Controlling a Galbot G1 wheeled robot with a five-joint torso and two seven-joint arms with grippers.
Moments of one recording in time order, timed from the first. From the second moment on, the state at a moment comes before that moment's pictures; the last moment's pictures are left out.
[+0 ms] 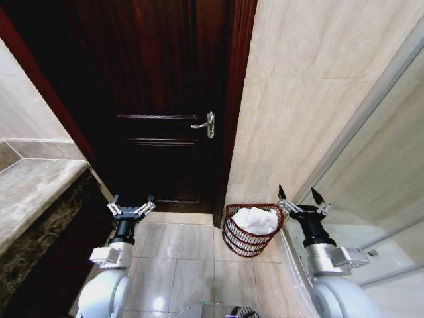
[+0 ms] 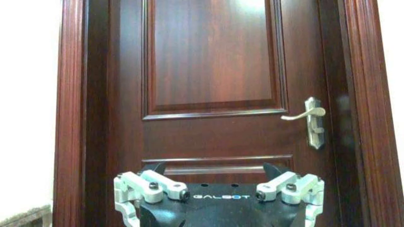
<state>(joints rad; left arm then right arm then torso) 1.71 -1.47 -0.72 -2.34 -0.14 -0.08 -0.02 -1.69 1.42 0.65 2.49 0.18 -0.16 0.09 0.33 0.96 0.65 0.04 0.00</state>
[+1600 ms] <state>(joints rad) 1.73 -1.52 -0.64 -2.33 -0.04 -0.09 -0.06 -1.71 1.39 0.63 2.50 0.21 -0.22 0.12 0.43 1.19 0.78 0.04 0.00</state>
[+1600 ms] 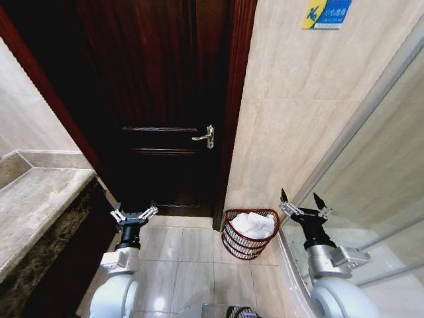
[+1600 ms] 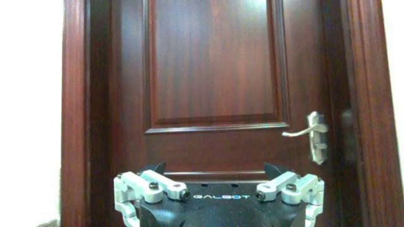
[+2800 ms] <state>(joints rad) 1.71 -1.51 -0.61 -2.27 -0.03 -0.10 -0.09 -1.65 1.36 0.70 2.50 0.26 -0.28 0.12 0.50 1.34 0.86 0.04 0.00</state>
